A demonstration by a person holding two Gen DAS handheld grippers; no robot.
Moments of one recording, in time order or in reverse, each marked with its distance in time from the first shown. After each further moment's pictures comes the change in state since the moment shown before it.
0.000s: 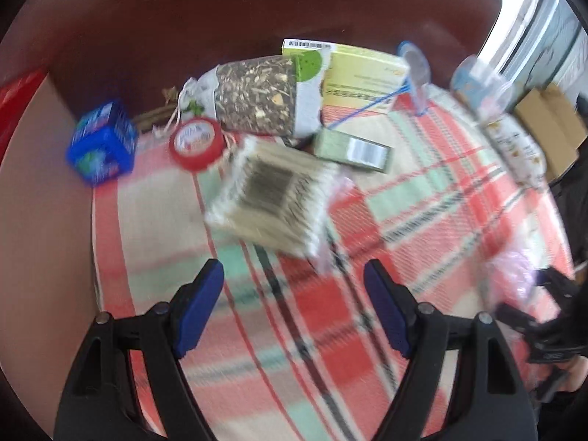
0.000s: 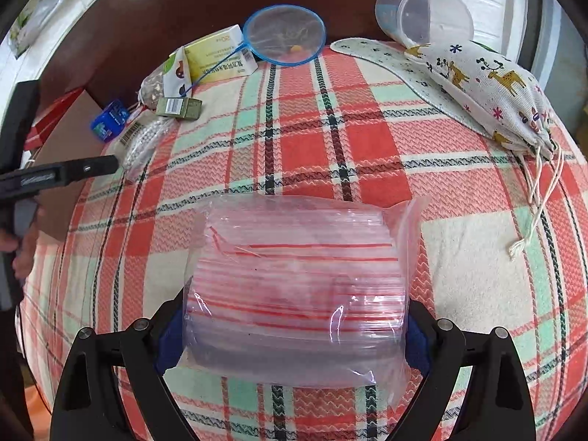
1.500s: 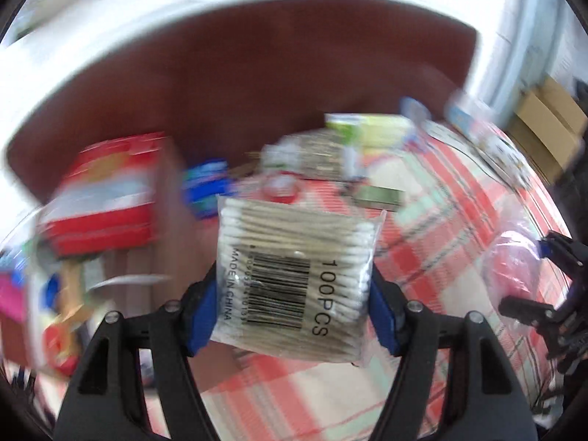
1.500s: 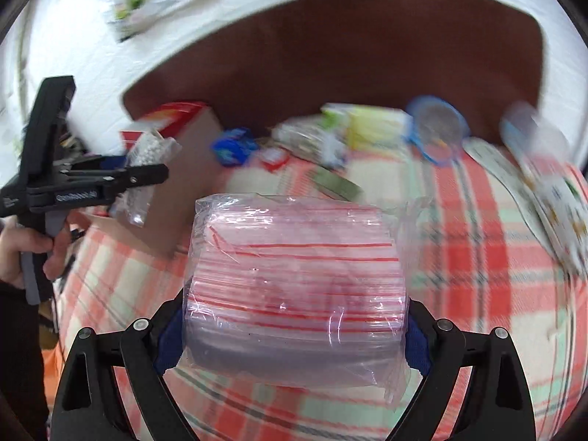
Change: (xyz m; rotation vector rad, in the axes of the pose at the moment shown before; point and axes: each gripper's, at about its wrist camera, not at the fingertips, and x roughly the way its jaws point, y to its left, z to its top) left arm -0.146 0.067 -0.037 -0.036 -0.173 0.148; right arm -0.039 0.138 0.047 -0.126 -0.185 0.140
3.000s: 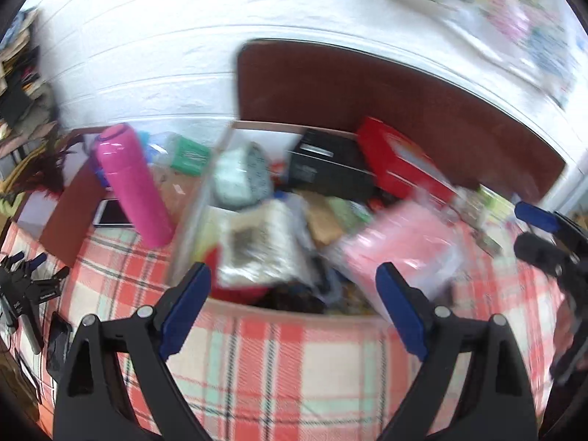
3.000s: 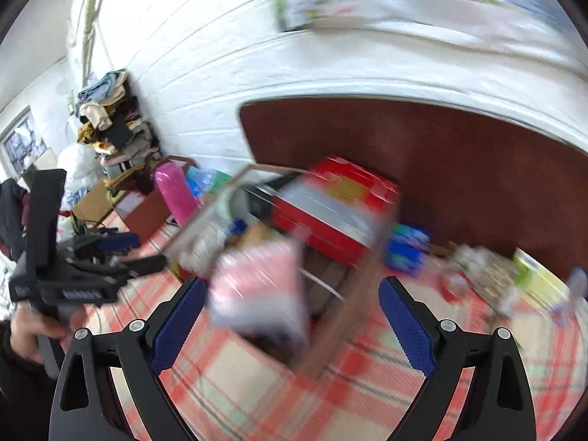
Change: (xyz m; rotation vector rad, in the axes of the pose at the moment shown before) left arm -0.096 0.189 -0.080 -0.358 -0.056 0.091; right arm 0.054 0.186 0.109 -0.201 -0.051 0.104
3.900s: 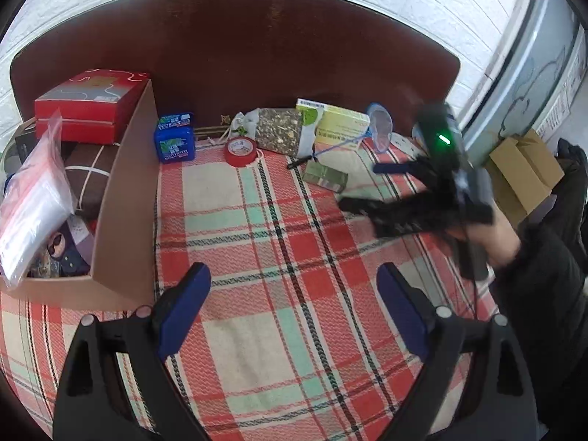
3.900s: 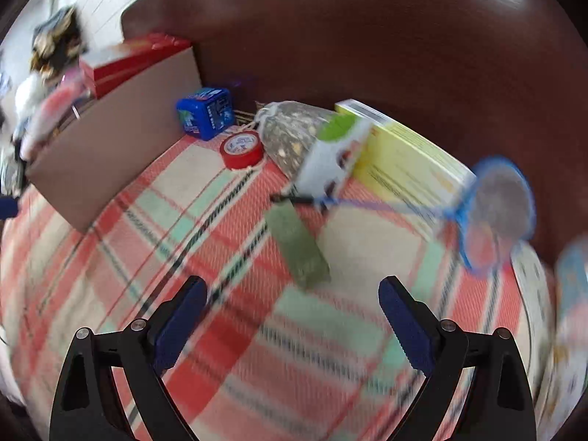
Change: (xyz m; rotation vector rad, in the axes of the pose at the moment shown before) left arm 0.070 -0.256 -0.072 0.216 0.075 -0.280; right arm 0.058 -0.229 -0.101 -0.145 0.203 -0.143
